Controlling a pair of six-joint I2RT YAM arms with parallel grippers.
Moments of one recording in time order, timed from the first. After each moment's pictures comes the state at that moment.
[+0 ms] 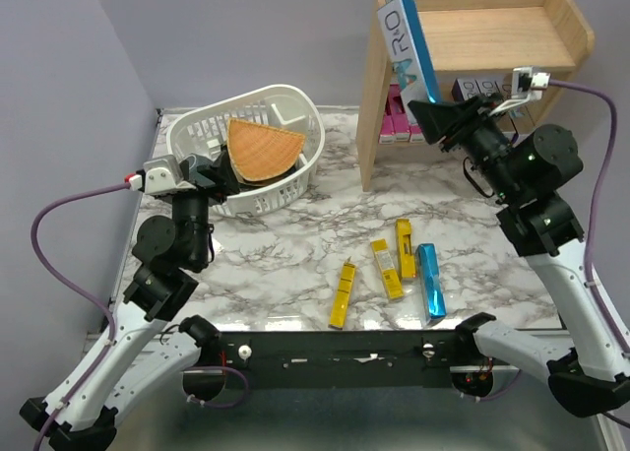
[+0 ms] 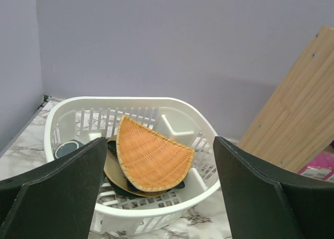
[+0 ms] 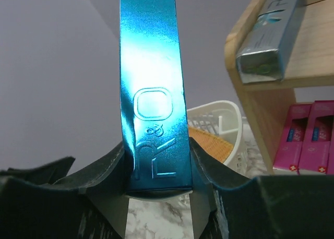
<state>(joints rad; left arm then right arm) -0.60 0.61 0.81 0.10 -0.65 -0.16 0.50 0.99 1.33 -0.10 -0.06 0.48</state>
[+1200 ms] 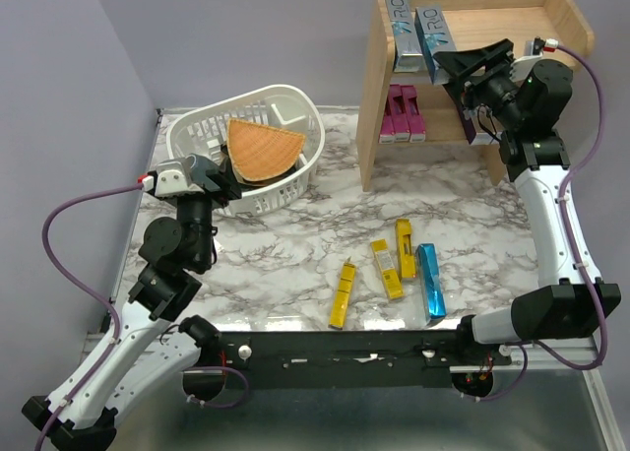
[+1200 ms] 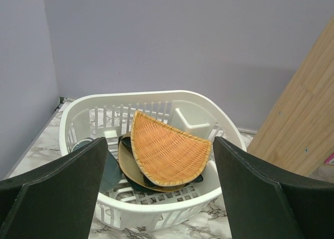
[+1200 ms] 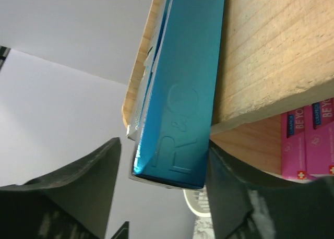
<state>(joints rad) -0.60 0.62 0.76 0.12 -0.65 -0.06 0.02 1.41 1.56 -0.09 -0.43 1.14</state>
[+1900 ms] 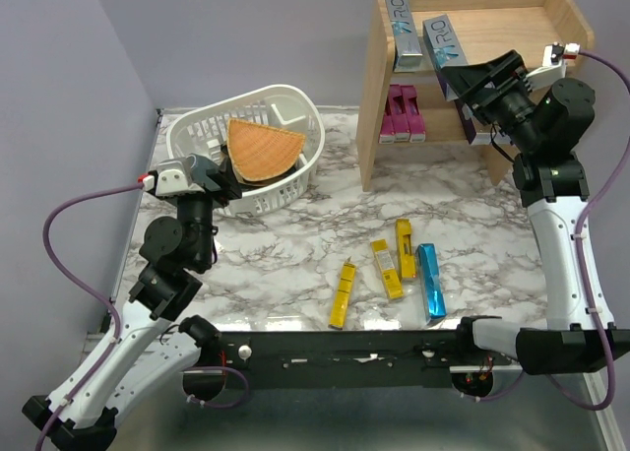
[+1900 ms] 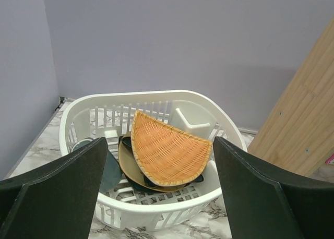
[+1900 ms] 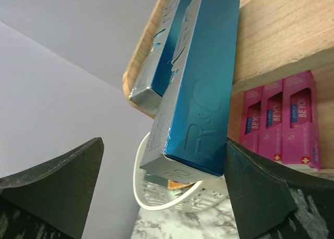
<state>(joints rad) -0.60 0.62 0.76 0.13 -0.65 -0.06 0.02 1.23 1.49 -0.18 -0.37 0.86</state>
